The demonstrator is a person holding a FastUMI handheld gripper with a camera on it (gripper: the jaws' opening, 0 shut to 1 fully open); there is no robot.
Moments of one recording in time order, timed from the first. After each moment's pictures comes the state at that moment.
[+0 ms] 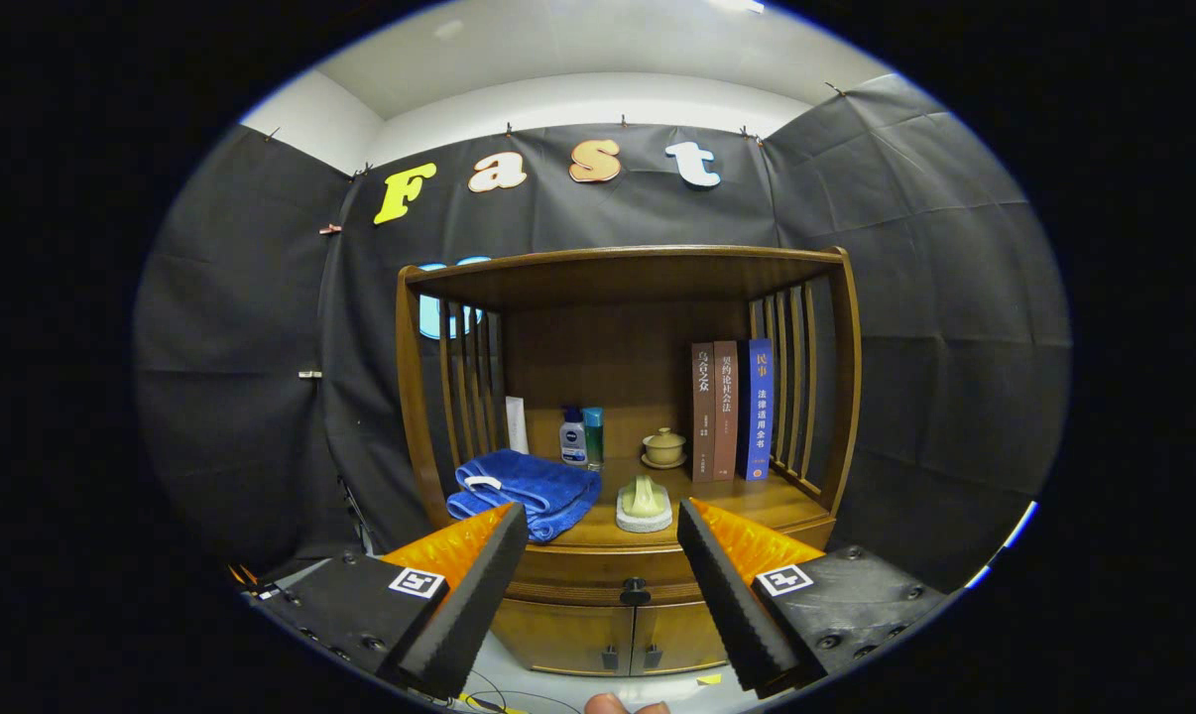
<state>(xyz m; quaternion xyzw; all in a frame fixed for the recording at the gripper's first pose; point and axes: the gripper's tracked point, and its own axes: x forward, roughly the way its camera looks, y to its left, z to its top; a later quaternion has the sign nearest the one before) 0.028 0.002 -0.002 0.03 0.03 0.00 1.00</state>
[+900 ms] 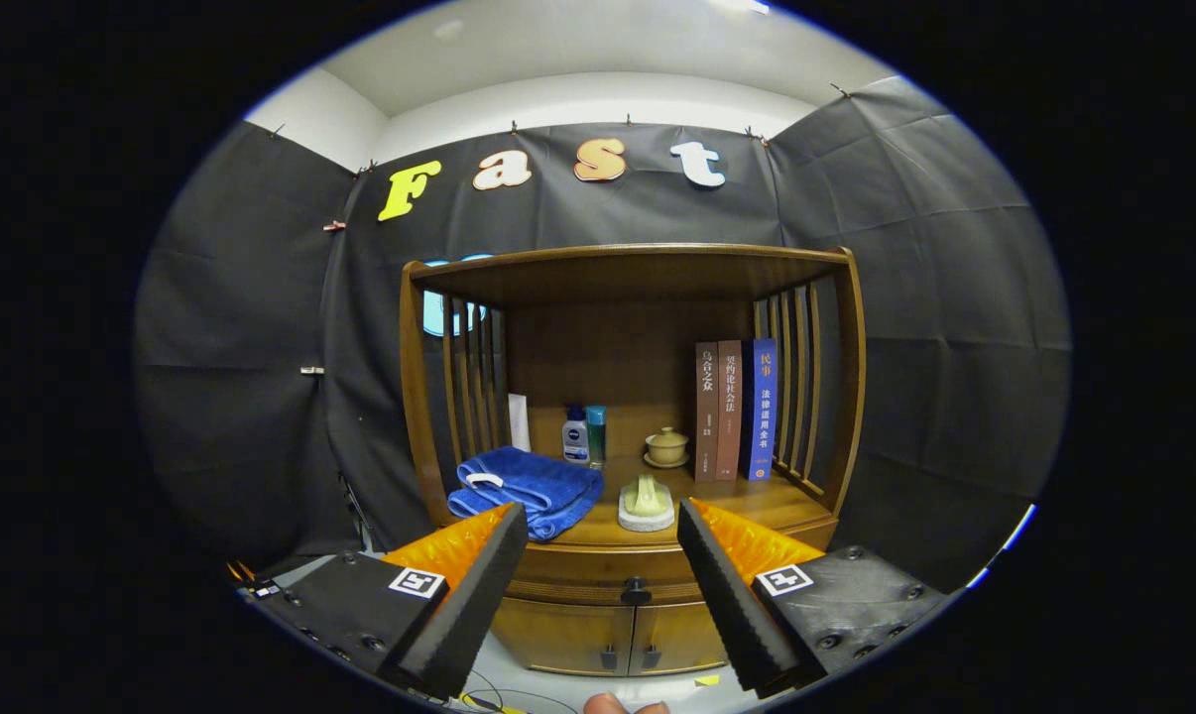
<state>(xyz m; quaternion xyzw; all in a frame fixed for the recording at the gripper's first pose) 0.029 0.006 -0.002 0.02 0.03 0.01 1.00</state>
